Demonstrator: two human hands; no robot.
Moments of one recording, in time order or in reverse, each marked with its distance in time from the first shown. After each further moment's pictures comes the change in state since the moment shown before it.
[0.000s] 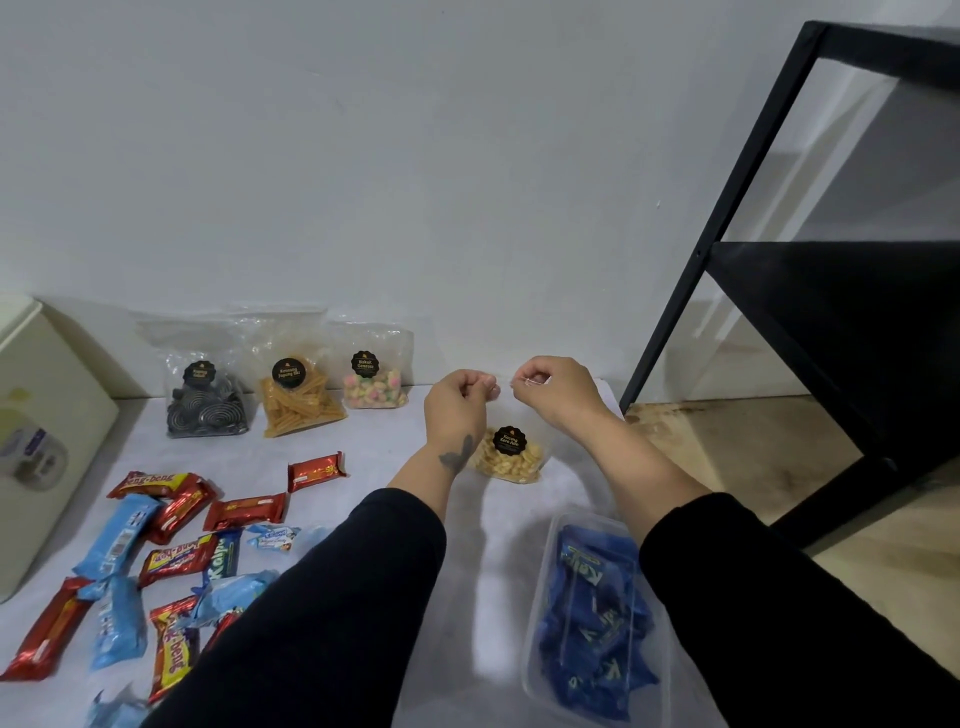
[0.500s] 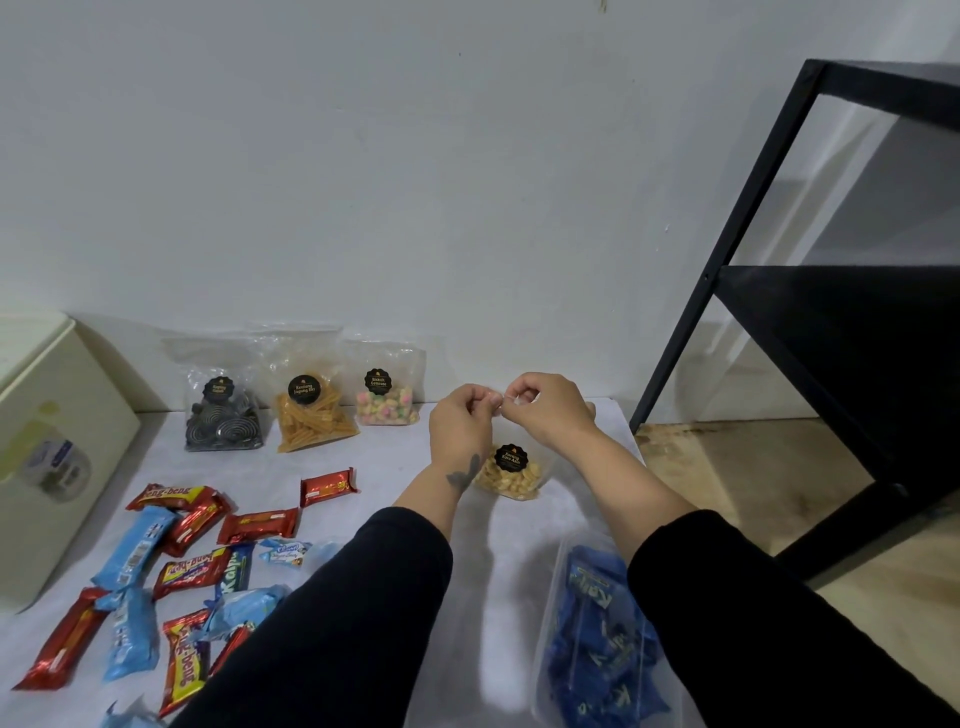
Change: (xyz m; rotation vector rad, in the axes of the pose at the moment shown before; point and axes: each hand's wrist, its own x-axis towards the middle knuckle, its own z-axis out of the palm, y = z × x) left_hand -0.002 0.005 -0.008 0.072 0.031 0.064; right_hand -0.004 -0.020 0.009 -0.085 -0.020 0.007
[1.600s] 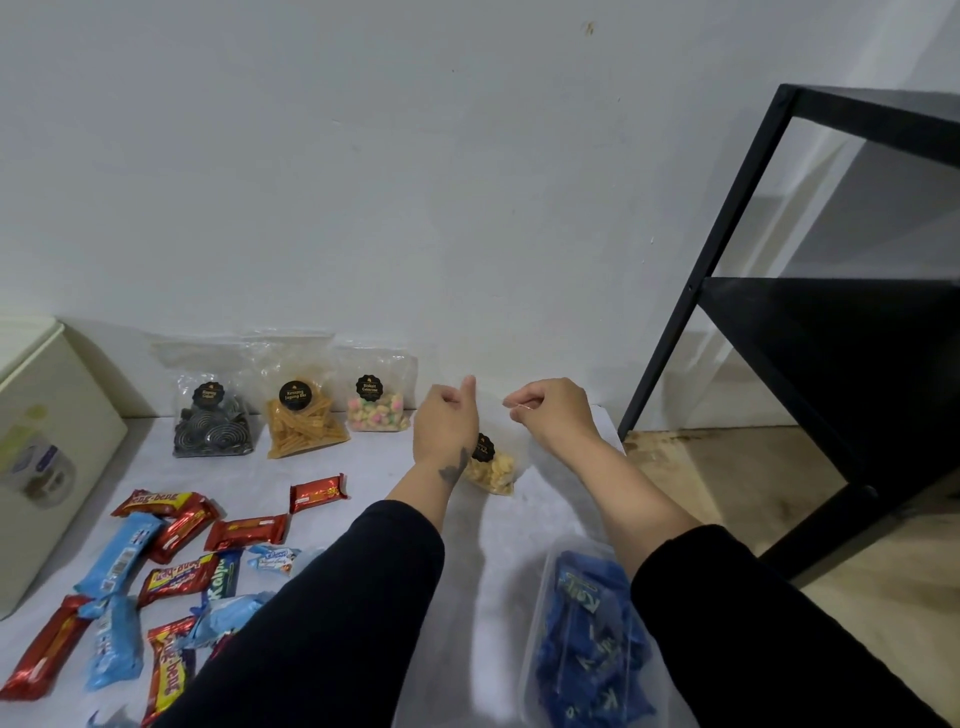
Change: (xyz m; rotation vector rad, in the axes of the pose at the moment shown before) left_hand 0.007 0.007 -0.002 0.128 0.110 -0.078; right_hand -0.001 0.007 -0.009 0.170 0.048 0.027
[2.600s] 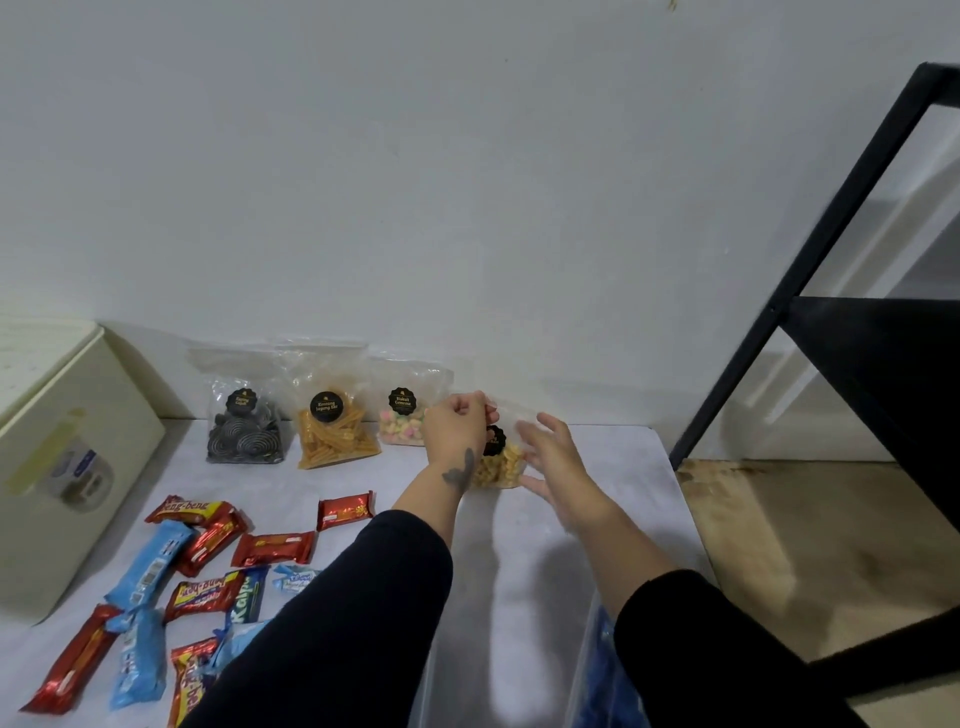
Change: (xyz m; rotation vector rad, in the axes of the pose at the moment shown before) left_hand 0.042 -0.010 -0.006 -0.371 0.022 -0.182; right_hand 0.032 0.037 0.070 0.692 -0.208 0.363
